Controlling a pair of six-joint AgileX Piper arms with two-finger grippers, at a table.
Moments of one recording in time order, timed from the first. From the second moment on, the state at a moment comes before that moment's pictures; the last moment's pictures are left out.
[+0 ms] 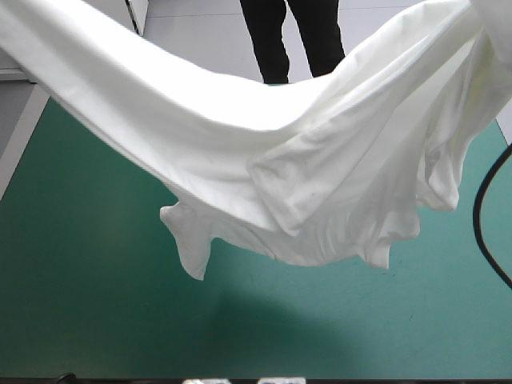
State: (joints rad) left arm -0.58 1.32 -2.65 0.14 1.04 0.16; right arm 0.06 1.23 -2.49 0.31 1.13 -0.13
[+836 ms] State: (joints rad) left arm -0.54 1.34 -1.54 0.56 1.12 -0.04; right arm 0.06 1.21 -1.46 0.16 0.99 -0.04
